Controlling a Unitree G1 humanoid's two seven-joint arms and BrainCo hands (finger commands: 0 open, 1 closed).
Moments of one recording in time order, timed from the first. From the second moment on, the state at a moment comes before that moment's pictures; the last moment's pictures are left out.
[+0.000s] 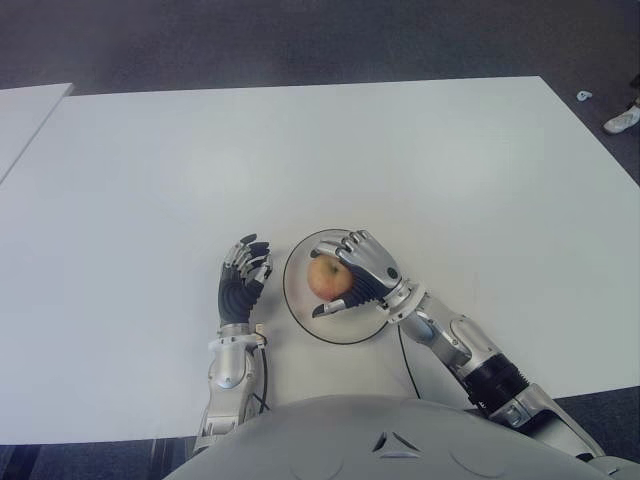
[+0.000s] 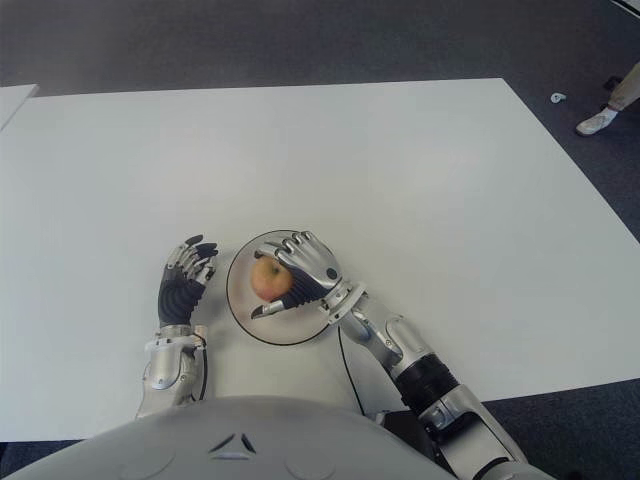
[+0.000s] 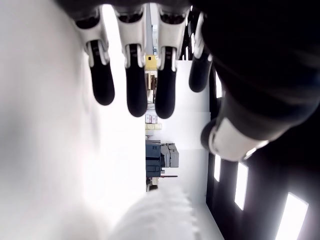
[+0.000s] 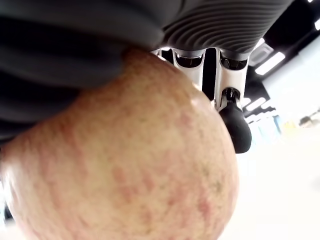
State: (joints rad) left arm 0.45 -0.08 -0.06 0.06 0.05 -0.36 0.15; right arm -0.06 -0.36 0.54 0.14 -0.94 -0.51 -0.40
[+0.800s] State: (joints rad) left arm 0.44 -0.08 -0.07 0.08 0.03 -0.40 0.15; right arm -0.04 -0.42 0.52 0.07 -0.90 -0.52 -0.34
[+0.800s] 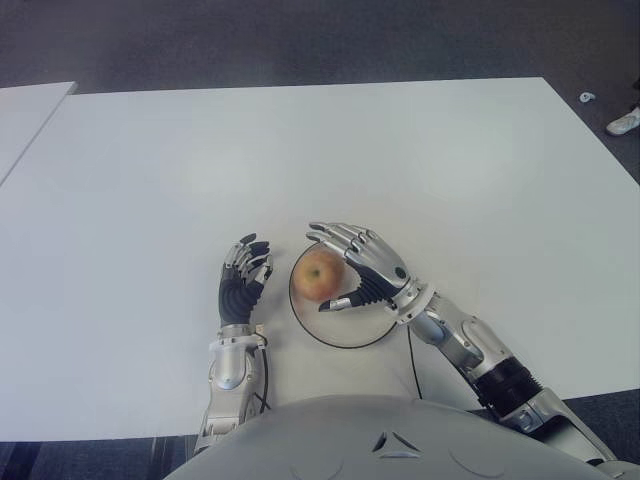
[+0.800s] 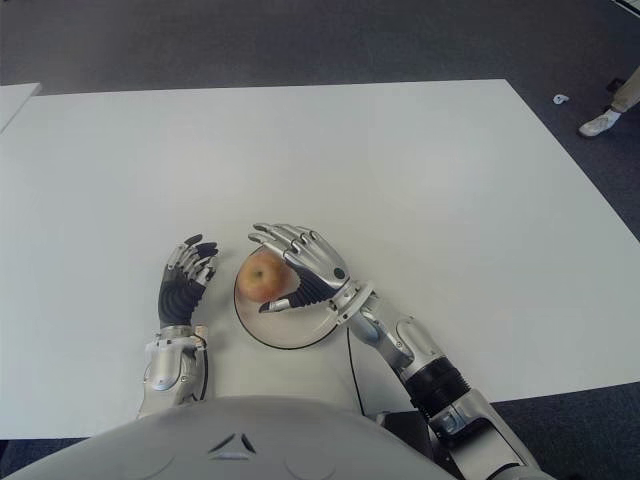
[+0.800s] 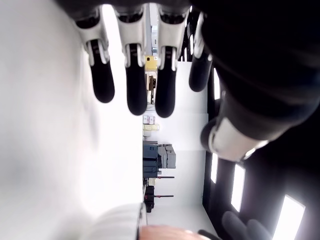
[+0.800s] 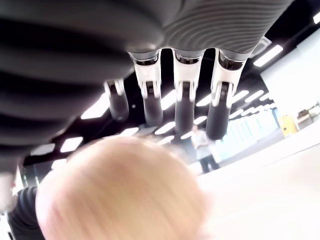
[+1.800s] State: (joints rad) left arm 0.42 -0.08 -0.06 0.10 0.04 -0.40 0.15; right arm -0.03 -0.45 0.45 0.11 -0.78 -0.66 -0.34
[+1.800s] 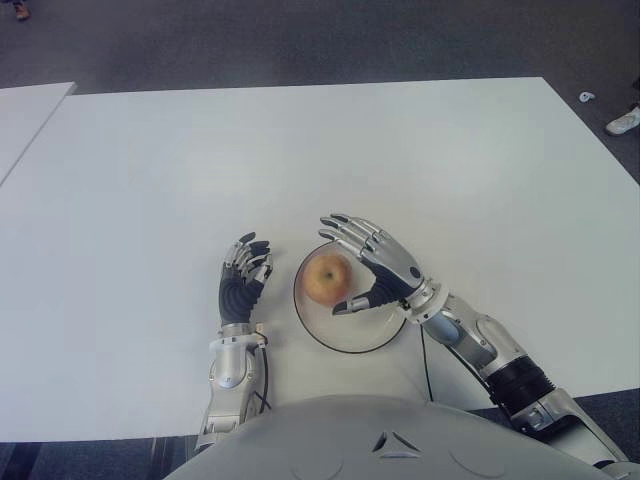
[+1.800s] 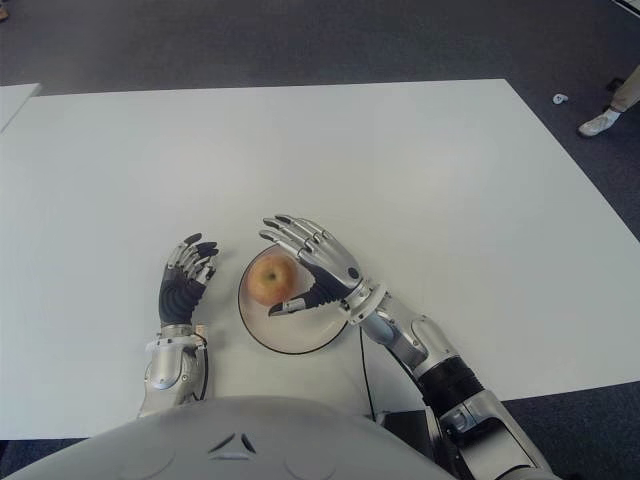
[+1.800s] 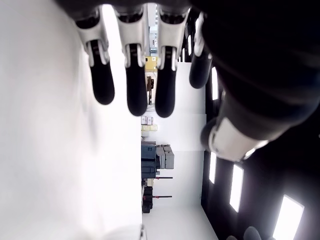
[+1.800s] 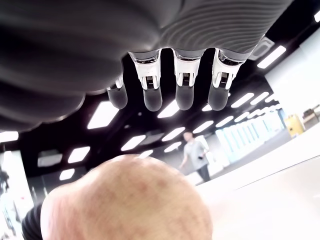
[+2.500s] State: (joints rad) left arm 0.38 -0.07 -0.05 0.14 0.04 -0.41 0.15; right arm -0.06 -0.46 0.25 0.00 -0.46 -0.68 -0.14
